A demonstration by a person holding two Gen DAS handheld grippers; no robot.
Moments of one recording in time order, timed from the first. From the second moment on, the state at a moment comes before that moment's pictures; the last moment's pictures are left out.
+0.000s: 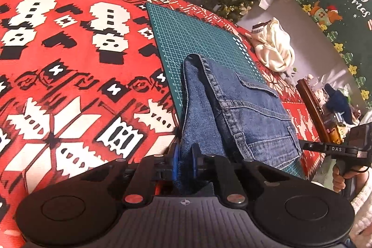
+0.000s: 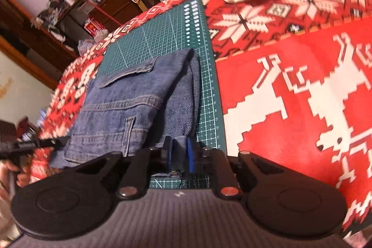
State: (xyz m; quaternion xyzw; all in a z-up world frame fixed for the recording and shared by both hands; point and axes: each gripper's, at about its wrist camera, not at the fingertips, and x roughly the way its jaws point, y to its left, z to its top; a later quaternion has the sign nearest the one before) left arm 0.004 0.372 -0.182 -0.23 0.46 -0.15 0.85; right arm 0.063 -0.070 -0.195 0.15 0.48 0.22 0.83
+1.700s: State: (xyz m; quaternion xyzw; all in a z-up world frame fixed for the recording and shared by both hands) left arm 0.022 0.237 -0.165 -0.15 0.40 -0.20 0.88; right arm 0.039 0.059 -0.166 -0.01 0.39 0.30 0.87
